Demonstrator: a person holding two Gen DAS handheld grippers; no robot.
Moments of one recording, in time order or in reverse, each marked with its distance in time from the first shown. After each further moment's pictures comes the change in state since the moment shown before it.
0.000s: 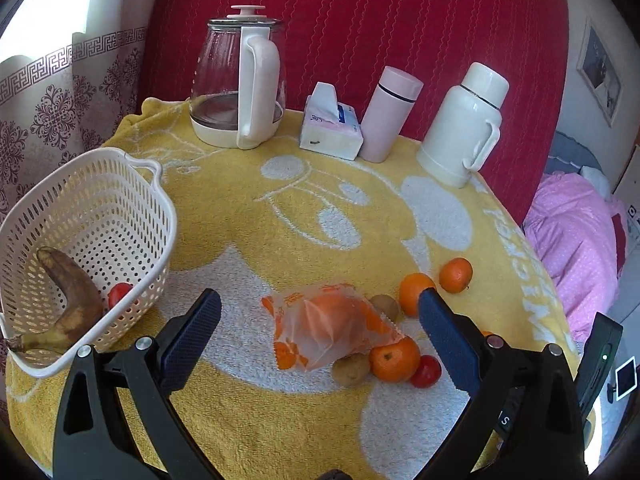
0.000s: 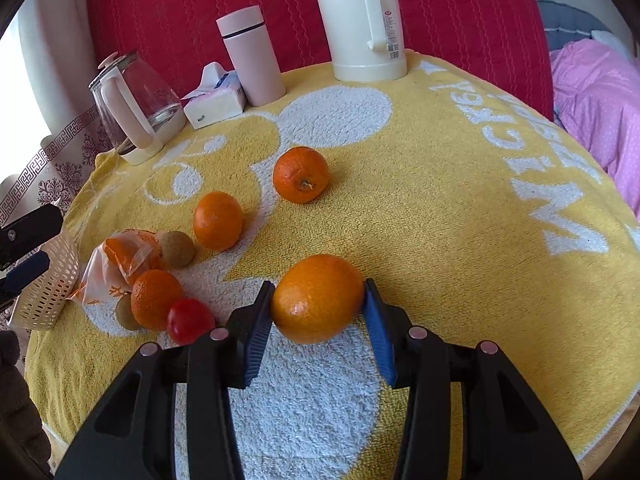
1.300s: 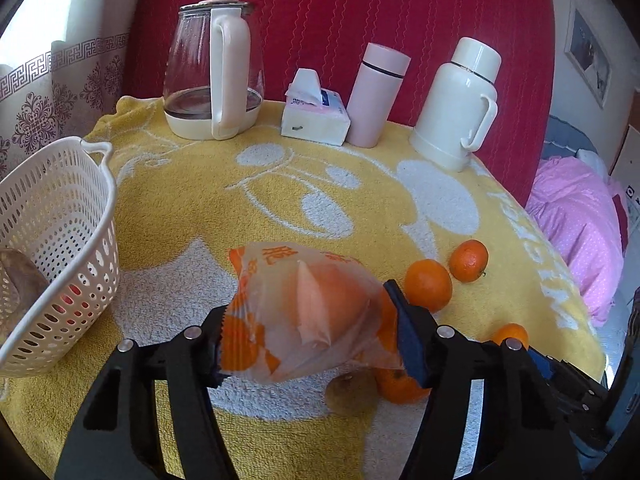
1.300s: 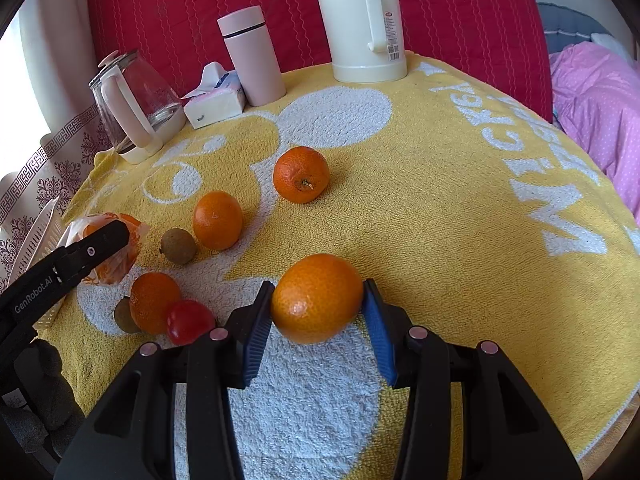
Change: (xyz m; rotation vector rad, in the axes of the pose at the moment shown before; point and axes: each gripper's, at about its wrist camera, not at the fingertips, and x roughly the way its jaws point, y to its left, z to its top) left arm 0.030 -0.010 -0.018 0.076 -0.062 0.005; right arm 0.000 0.001 -0.001 -0.009 -0.004 -0.011
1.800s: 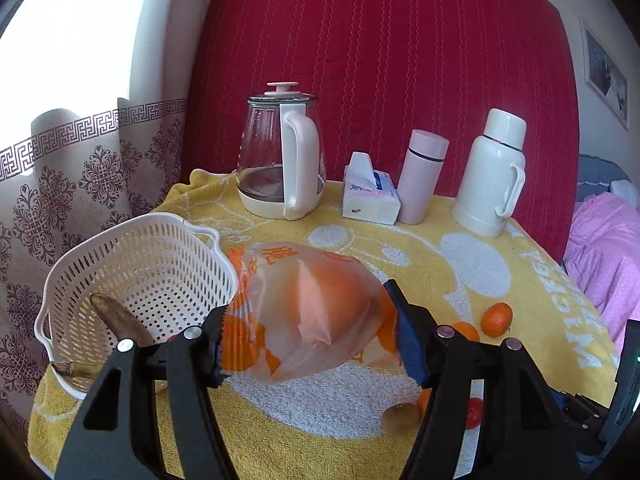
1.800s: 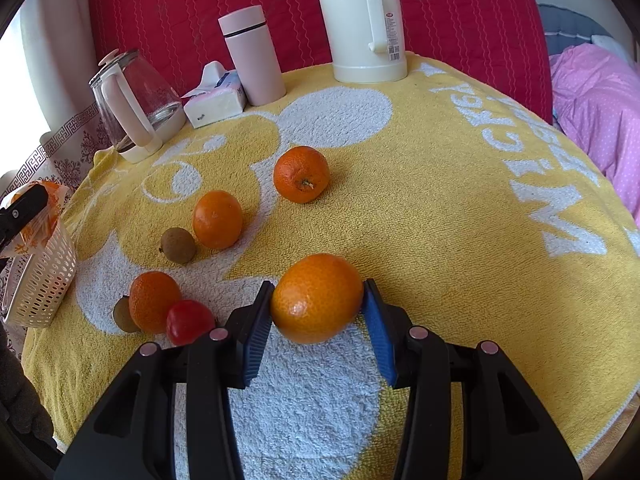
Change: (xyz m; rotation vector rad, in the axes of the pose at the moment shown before) left arm -0.062 0.020 0.015 -0.017 -0.241 0.199; right arm 0.000 0.000 0.000 -0.003 -0.001 -0.002
